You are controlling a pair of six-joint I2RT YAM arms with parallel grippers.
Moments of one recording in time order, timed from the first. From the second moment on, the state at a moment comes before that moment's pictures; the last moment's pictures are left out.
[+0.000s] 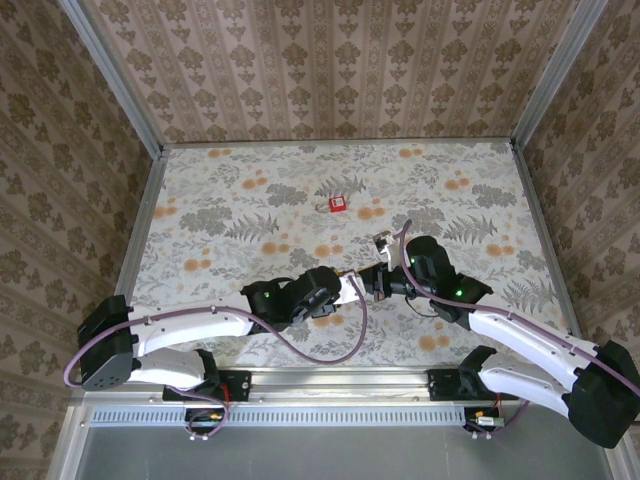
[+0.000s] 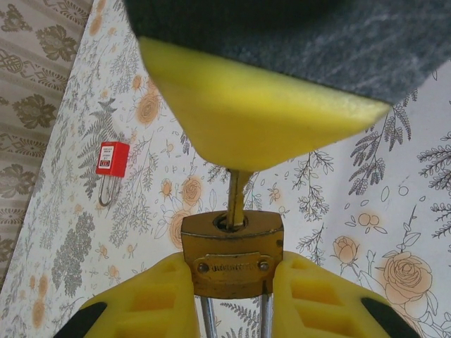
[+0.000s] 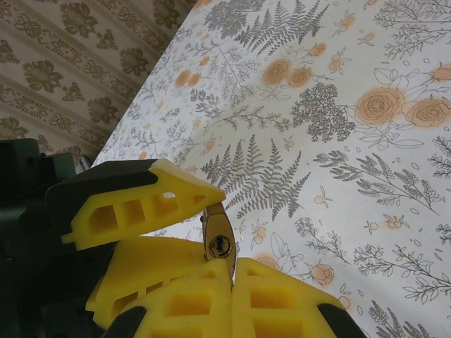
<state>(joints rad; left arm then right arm) -1.26 1.27 0.83 -0.30 -0.42 0.41 0.65 0.99 0.57 -0.07 -0.40 0.50</state>
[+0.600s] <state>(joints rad) -1.26 1.28 0.83 -0.31 -0.42 0.41 0.66 1.00 0.56 -0.06 -0.40 0.52</state>
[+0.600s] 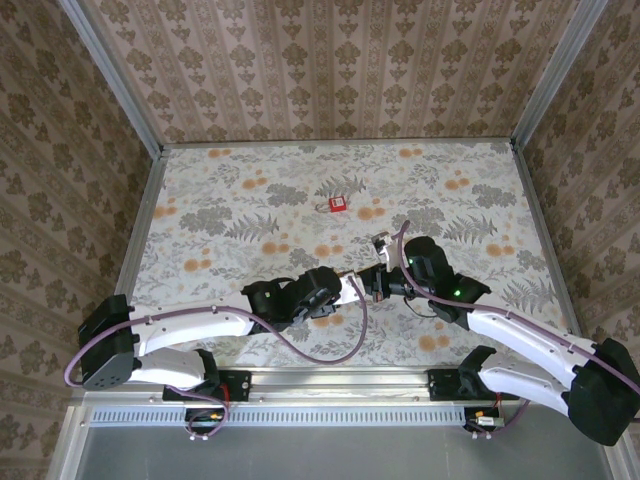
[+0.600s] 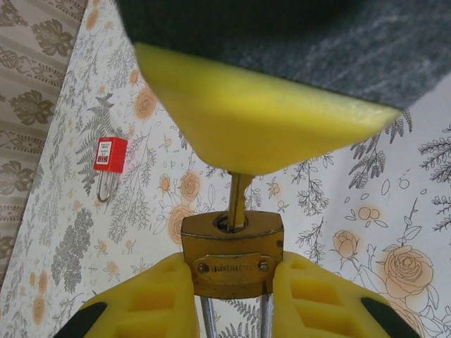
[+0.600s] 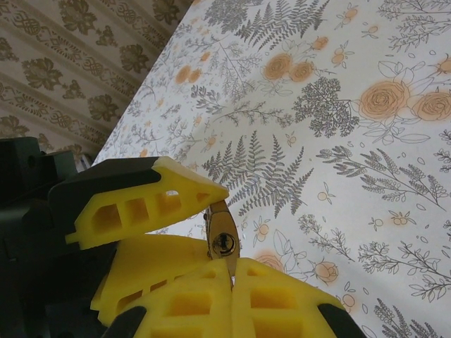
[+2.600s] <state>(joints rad) -1.23 1.23 0.82 -0.37 -0.30 0.42 0.69 0.99 0.55 -0.07 -0.42 0.50</state>
